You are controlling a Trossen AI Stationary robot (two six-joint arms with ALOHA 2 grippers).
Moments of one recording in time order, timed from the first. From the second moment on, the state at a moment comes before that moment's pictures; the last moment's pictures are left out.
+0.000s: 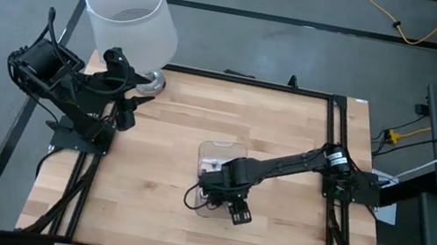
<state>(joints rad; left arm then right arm) -0.40 1.30 2.02 -1.57 -0.79 -0.47 0.29 2.11 1.81 -1.25 -0.24 -0.04</state>
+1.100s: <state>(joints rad) -0.38 0.73 1.00 -0.61 -0.46 -0.27 0.24 0.86 0.96 -0.64 0.52 0.27</state>
